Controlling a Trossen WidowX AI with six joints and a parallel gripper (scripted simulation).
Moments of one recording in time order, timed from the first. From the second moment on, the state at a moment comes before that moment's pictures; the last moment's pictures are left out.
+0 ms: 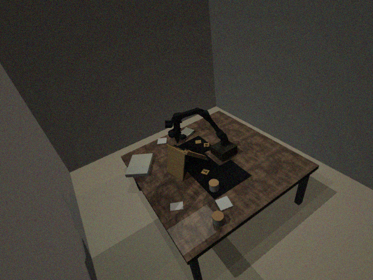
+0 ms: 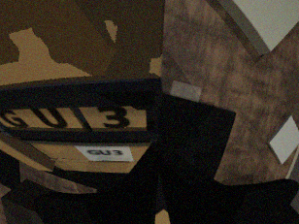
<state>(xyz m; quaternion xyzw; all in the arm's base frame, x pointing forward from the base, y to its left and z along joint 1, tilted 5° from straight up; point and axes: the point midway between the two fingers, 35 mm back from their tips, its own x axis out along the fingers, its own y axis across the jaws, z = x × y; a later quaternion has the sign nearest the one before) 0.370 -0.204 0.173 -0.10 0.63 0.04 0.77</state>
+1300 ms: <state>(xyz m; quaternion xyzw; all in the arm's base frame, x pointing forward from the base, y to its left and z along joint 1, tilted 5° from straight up) 0.381 -0.201 0.163 -0.11 0.66 0.04 0.74</state>
